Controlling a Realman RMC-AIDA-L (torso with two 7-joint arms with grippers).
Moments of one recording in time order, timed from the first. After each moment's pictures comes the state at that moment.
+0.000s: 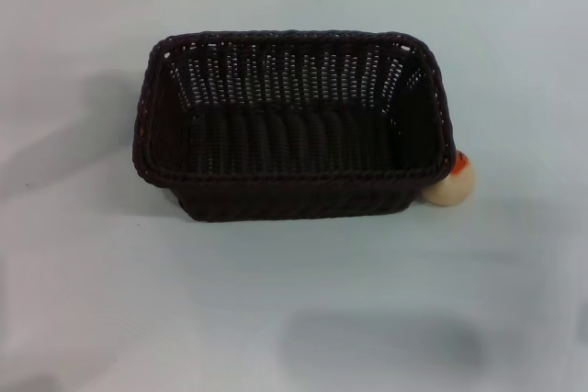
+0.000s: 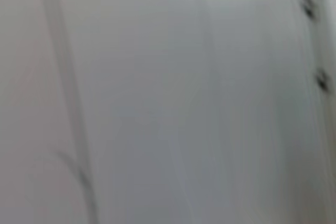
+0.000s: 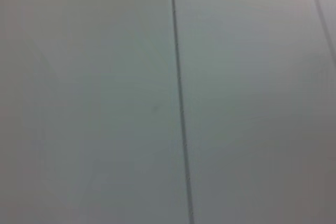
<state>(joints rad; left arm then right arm) -0.41 -2.06 -2.16 -1.42 1.56 -1.27 1.43 0.16 2.08 0.41 0.65 -1.64 -1.75 -0.43</state>
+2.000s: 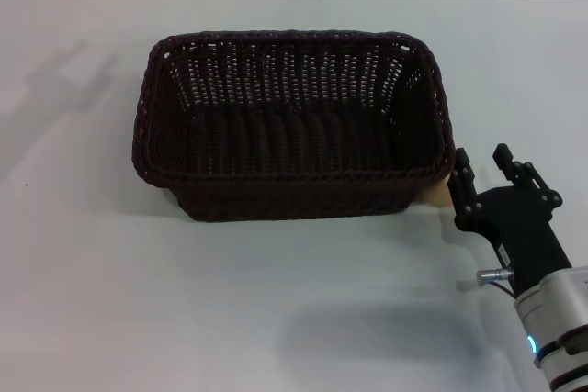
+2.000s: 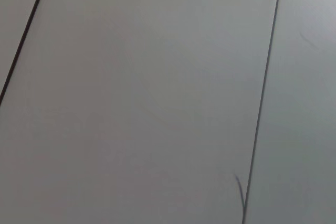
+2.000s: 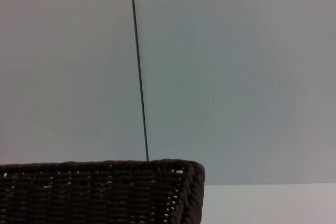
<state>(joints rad) -0.26 -2.06 -2.44 -1.01 1.21 -1.33 1.62 0.20 2.08 0.20 0.75 -1.64 -1.21 -0.42</state>
